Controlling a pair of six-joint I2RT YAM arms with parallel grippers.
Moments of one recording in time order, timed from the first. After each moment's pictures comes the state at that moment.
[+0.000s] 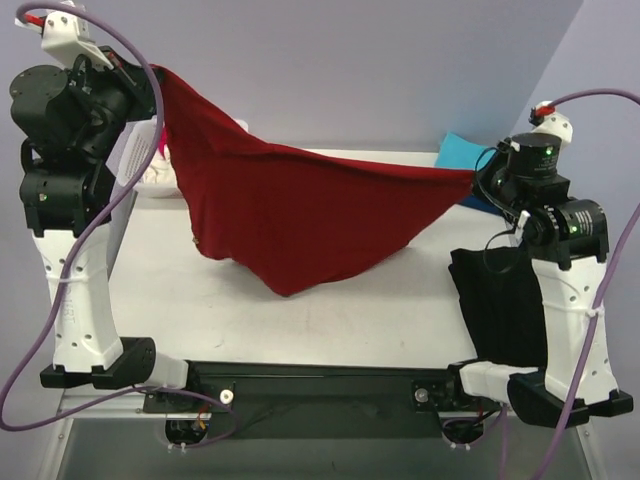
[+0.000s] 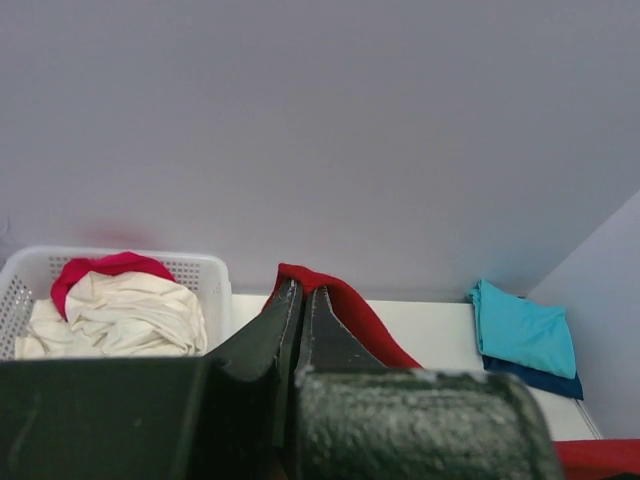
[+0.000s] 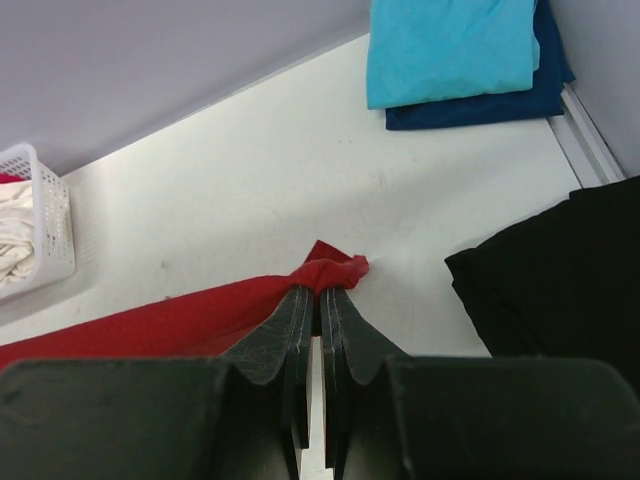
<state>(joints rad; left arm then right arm) -0.05 1.44 2.23 -0.67 0.12 -0.33 0.21 1.24 1.84 -1.09 0.33 0.48</state>
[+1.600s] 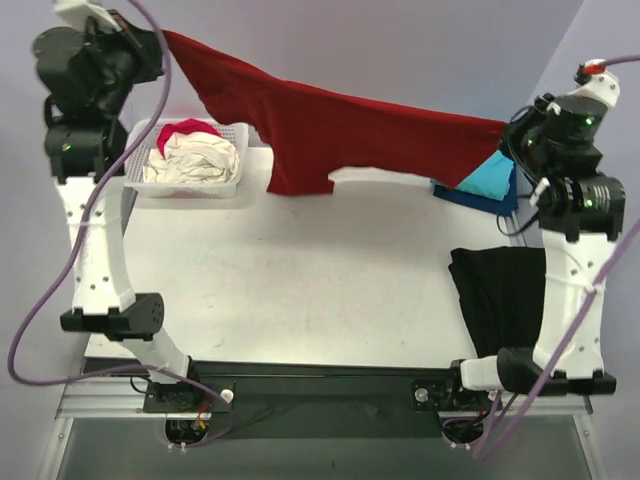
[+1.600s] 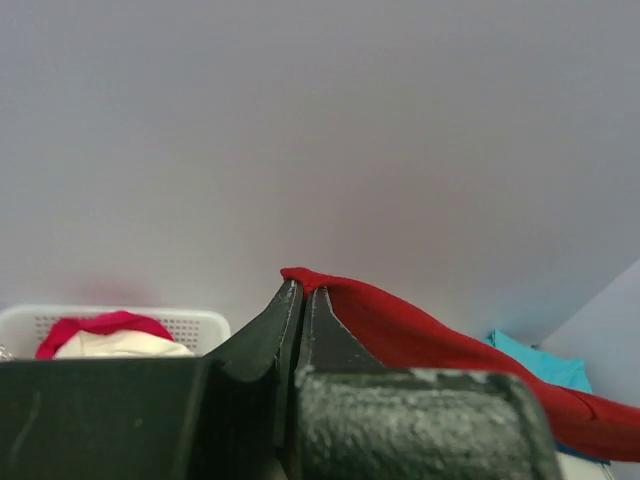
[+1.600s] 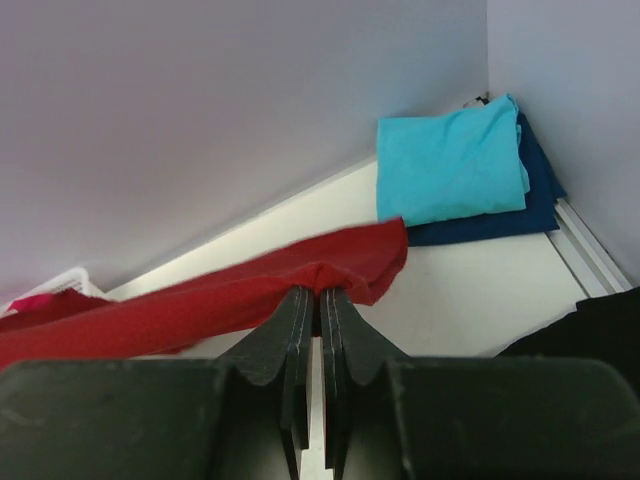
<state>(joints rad) -0.02 1.75 2.45 -0.56 0.13 -0.35 0.02 1.42 2.07 -0.94 0.26 0.44</state>
